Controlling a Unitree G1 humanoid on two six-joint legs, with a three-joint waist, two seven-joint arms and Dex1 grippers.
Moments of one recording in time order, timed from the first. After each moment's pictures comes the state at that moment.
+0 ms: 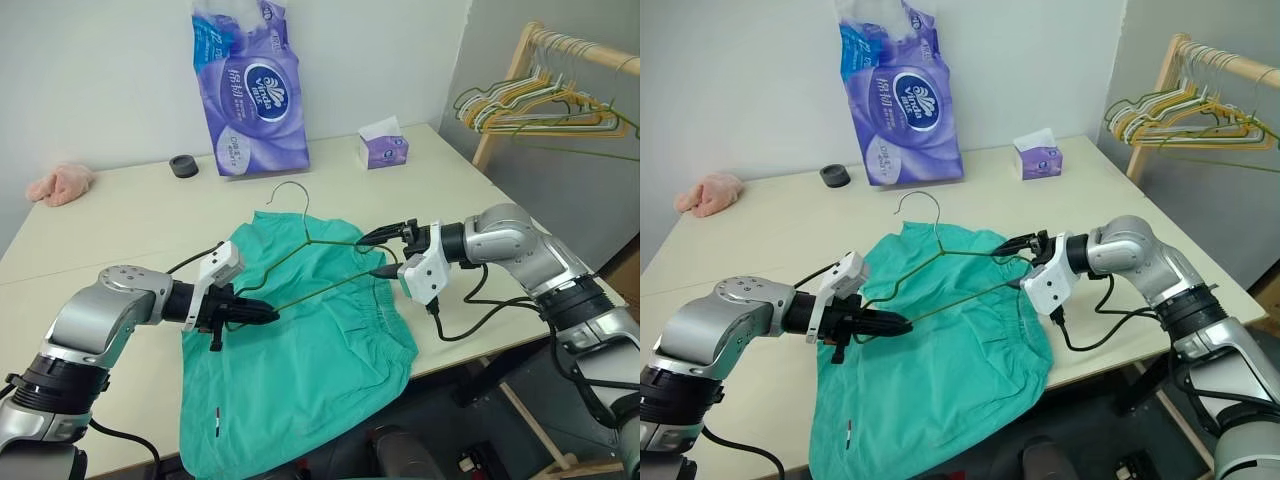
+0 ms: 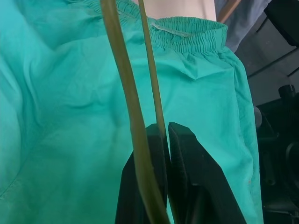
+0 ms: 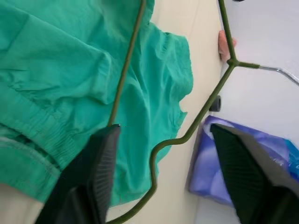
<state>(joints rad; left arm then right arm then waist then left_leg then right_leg) -0.37 0.92 -0.09 -0.12 -0.48 0.76 -1.29 -0.78 -0.71 0.44 0.18 -0.07 -0.50 1.06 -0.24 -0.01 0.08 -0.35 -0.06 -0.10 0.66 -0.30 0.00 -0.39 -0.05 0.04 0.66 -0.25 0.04</state>
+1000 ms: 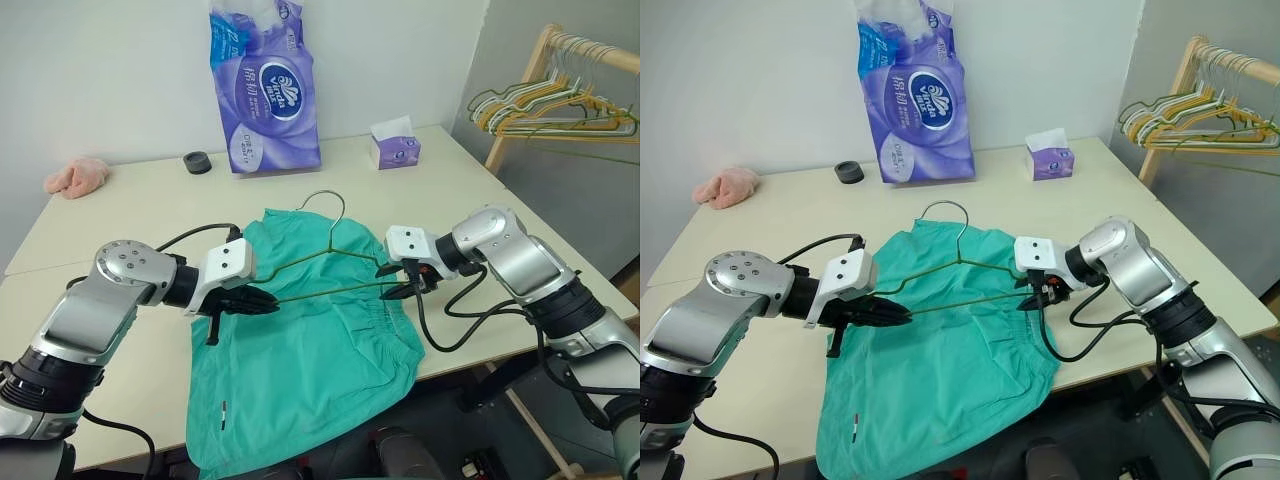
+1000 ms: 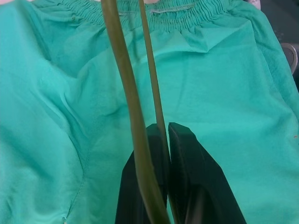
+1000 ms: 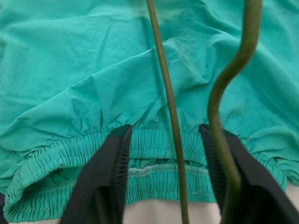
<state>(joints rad) -0.41 0.98 -0.13 -0.22 -0.31 0.53 -1.32 -0.84 -0.64 0.52 0.09 0.02 0.47 1.35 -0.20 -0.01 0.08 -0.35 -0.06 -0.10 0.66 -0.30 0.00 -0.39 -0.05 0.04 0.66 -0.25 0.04</state>
